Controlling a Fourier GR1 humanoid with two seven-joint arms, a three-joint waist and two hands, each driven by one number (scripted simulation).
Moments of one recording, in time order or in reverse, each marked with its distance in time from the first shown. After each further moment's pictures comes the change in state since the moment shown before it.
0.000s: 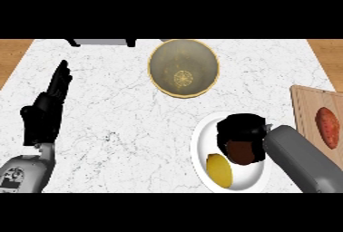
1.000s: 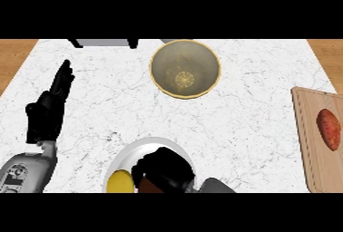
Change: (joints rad) left arm -0.015 -0.010 0.007 0.030 -0.010 -0.017 -0.006; right arm 0.226 0.425 0.162 -0.475 -0.135 -0.144 0.998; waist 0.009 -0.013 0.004
